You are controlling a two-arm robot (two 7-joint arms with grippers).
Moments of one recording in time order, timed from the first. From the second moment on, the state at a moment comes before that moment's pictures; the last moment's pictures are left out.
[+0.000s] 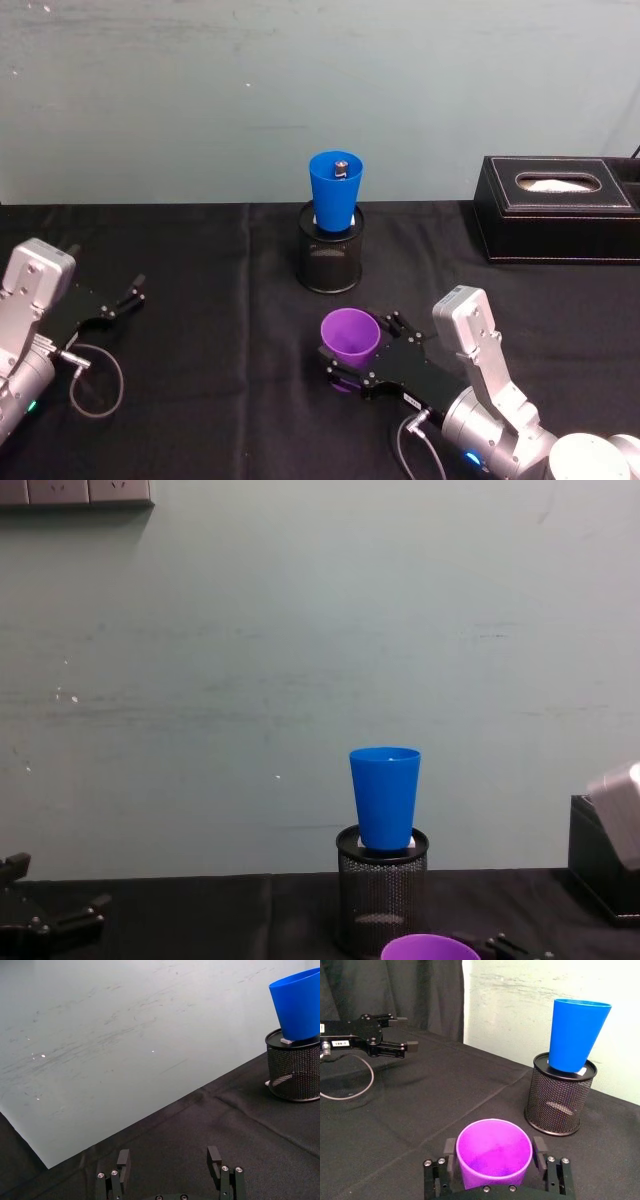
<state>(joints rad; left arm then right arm) -0.20 0.60 0.45 -1.41 -0.25 -0.12 0.03 0.10 0.32 -0.39 -1.45 0.18 -0.08 0.36</state>
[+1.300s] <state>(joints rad) -0.20 0.60 0.45 -1.41 -0.25 -0.12 0.03 0.00 0.19 -0.19 -1.59 0.11 0.03 0.04</state>
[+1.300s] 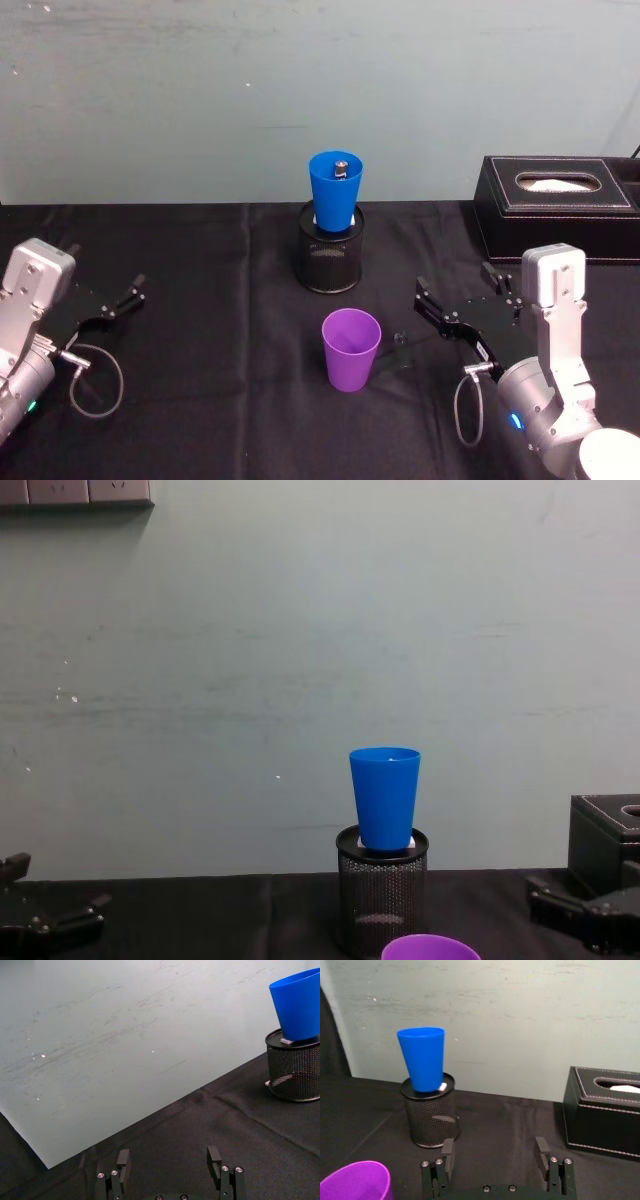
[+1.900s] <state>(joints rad) -0.20 0.60 0.45 -1.41 -0.25 -0.12 0.03 -0.01 0.18 -0.18 -1.57 0.10 0.01 0.06</state>
